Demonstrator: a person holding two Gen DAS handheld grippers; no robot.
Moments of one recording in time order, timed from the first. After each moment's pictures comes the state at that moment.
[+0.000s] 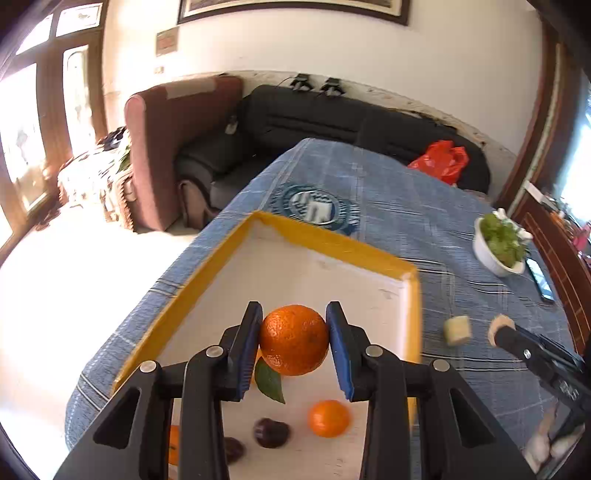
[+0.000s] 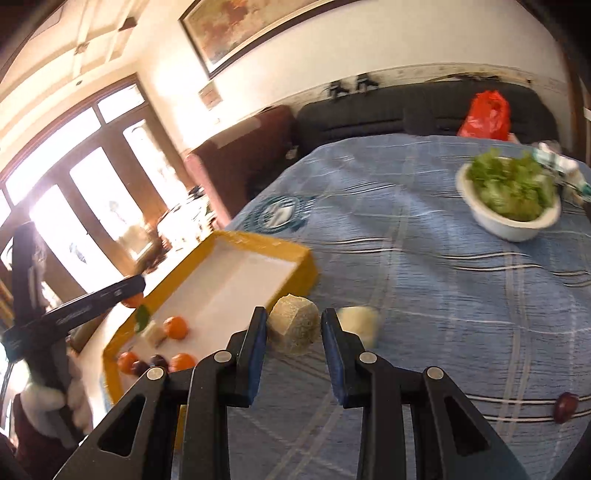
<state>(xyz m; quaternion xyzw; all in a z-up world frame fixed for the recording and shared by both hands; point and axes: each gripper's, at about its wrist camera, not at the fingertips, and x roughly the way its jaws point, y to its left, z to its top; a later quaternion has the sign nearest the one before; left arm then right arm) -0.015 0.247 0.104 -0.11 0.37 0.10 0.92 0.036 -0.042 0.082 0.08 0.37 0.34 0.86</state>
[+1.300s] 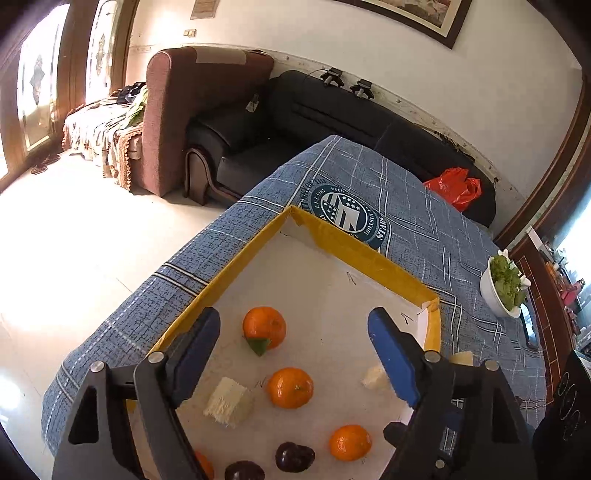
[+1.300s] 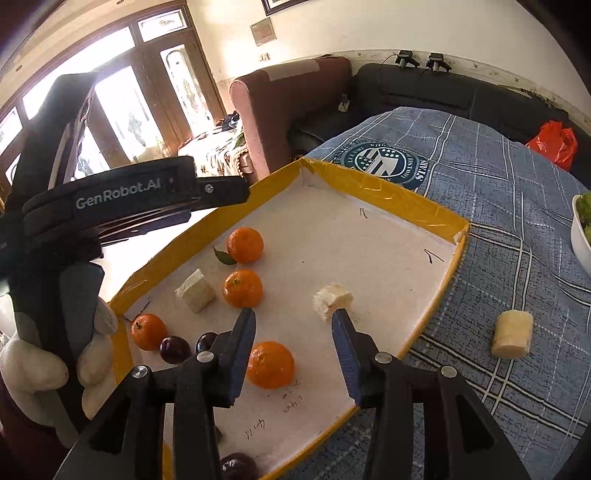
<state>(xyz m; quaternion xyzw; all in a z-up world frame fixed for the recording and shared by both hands) -0.019 0.303 0.095 -0.21 0.37 0.11 0.90 0.007 0.102 0.057 -0.05 0.41 0.38 0.83</state>
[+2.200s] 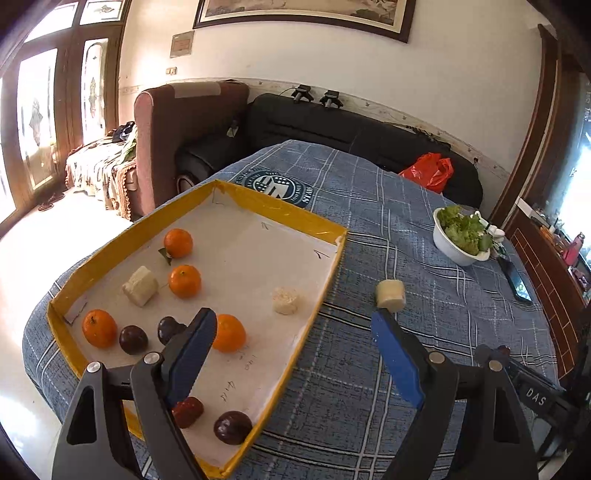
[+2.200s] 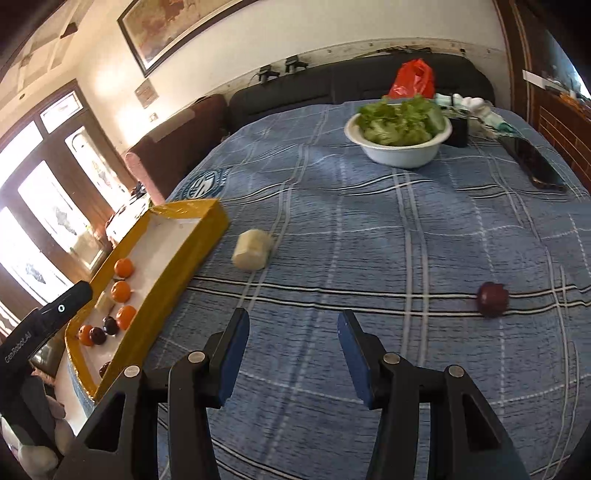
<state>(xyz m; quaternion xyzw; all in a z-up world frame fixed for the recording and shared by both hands) -0.084 0.139 0.096 -0.14 0.34 0.10 0.93 -0.001 -0.138 0.049 0.09 0.42 0.20 0.88</state>
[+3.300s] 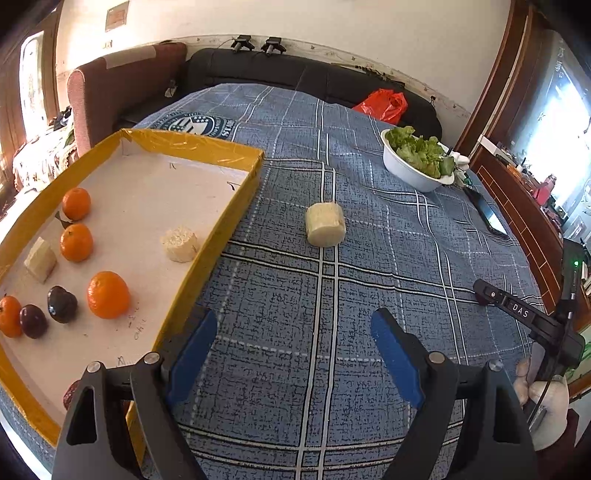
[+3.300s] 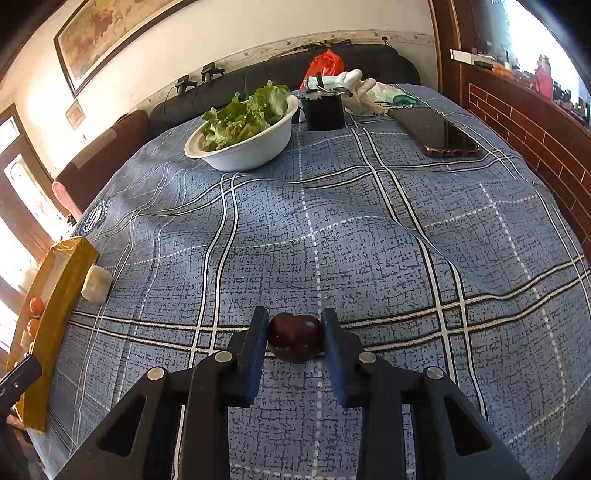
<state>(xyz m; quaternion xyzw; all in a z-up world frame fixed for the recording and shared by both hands) -0.042 0.083 0.045 -0.12 0.43 0.00 0.90 0.047 -0.242 0.006 0.09 0.44 0.07 0.89</state>
